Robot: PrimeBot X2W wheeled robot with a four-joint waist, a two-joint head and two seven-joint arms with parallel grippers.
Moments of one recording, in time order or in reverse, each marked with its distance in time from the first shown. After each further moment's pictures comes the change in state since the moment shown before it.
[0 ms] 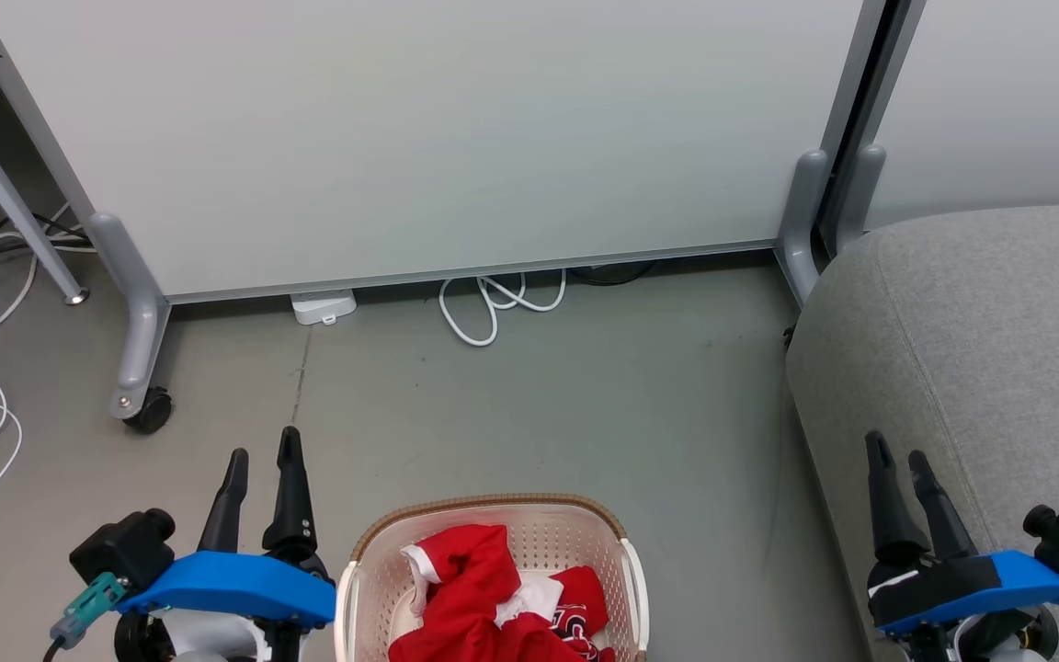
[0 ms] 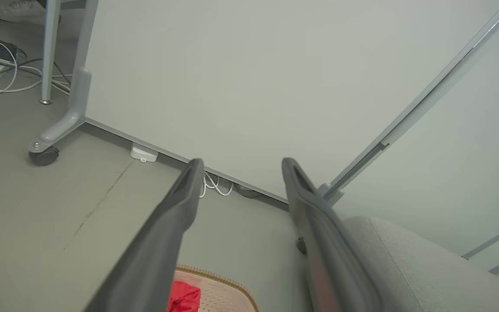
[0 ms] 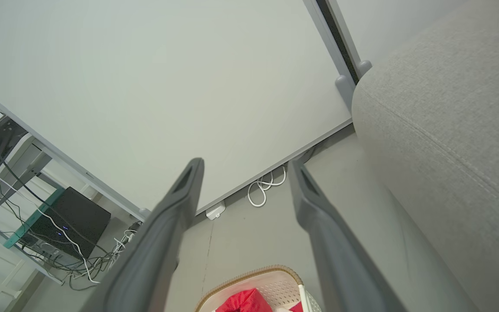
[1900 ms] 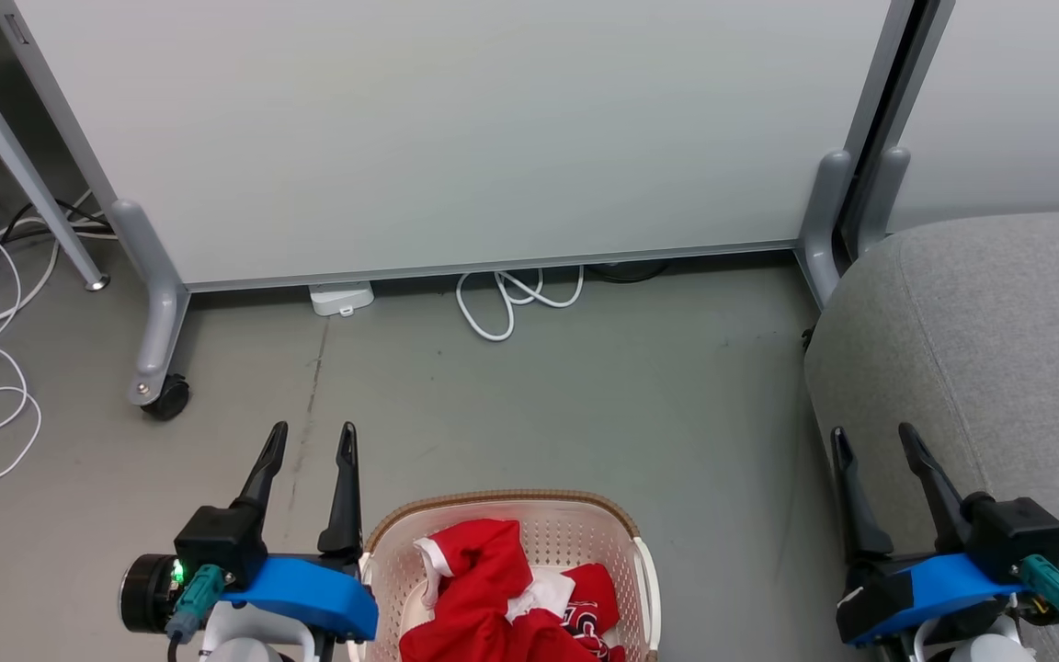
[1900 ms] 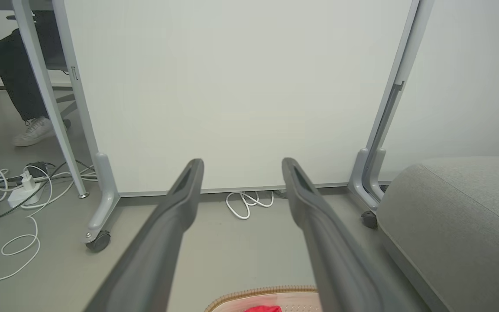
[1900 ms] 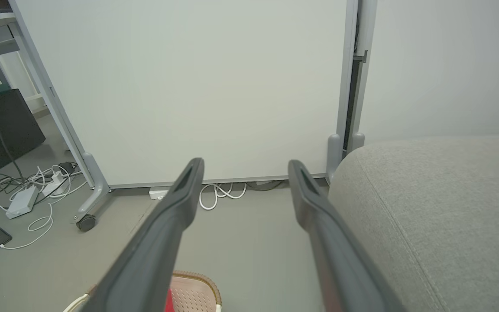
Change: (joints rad) left arm -0.042 0.000 -0.055 0.086 0.453 -0.027 -0.130; right arm -0.021 -0.004 0.017 0.019 -0.518 0.001 -0.130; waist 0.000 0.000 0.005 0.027
